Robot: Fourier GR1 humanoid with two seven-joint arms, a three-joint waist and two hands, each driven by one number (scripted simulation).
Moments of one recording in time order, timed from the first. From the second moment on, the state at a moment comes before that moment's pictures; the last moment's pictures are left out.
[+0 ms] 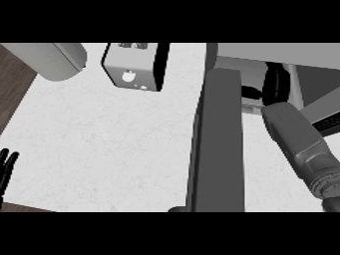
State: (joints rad) left arm 0.34 0.13 0.28 -1.81 0.23 -0.39 -0.32; right arm -1.01 -0.23 -0.12 -0.07 0.16 -0.84 -0.70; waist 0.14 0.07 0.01
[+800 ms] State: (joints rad) left arm 0.33 0.13 0.28 -1.76 0.22 -0.40 -0.35; right arm -1.02 -0.19 -0.10 -0.06 0.18 -0.83 -0.68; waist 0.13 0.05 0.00
